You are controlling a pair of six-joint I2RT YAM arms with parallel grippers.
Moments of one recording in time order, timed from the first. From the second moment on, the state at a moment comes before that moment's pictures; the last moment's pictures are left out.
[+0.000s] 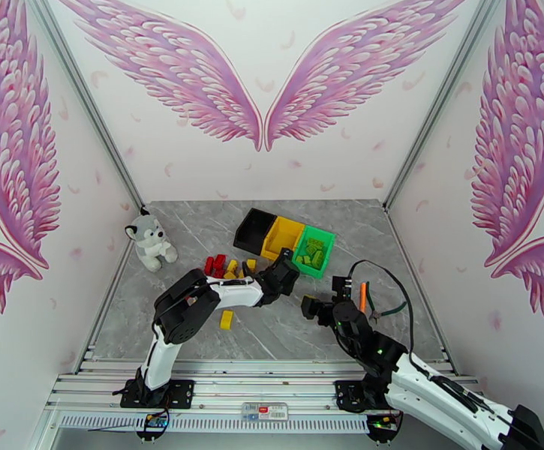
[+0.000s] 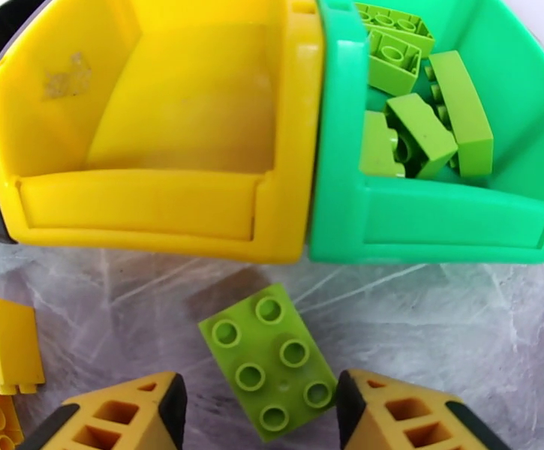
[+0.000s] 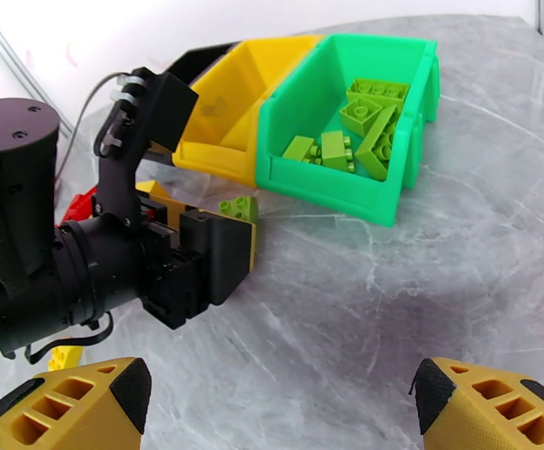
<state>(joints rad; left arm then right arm) -0.93 2.10 1.30 -0.03 -0.40 -0.41 0.74 0.64 0.29 -0.15 0.39 0.60</state>
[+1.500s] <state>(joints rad) -0.91 2.16 1.33 0.01 -0.38 -0.45 0.74 0.58 0.29 -0.19 0.39 0.60</state>
